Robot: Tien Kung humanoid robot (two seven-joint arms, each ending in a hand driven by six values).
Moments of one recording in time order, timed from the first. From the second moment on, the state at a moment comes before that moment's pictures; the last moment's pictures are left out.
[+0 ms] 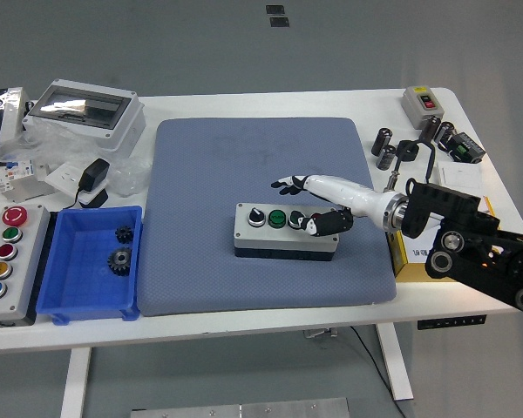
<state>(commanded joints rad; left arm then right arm) -0.05 0.12 -1.64 -0.23 1.57 0.01 0.43 0.79 -0.60 0.40 1.45 -1.34 0.03 -0.02</state>
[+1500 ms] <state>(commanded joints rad) -0.04 0.13 -1.65 -0.23 1.58 0.01 0.44 0.99 -0.70 0.43 1.57 -1.08 0.57 -0.54</state>
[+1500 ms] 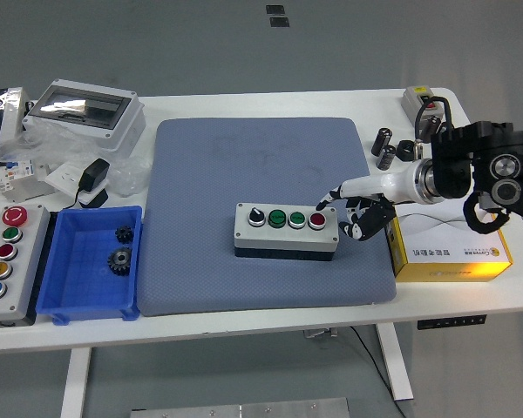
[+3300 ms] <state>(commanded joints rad) -0.03 0.11 -1.60 -0.21 1.49 0.02 0.39 0.24 -0.35 1.39 1.51 -1.24 -0.04 0.00</state>
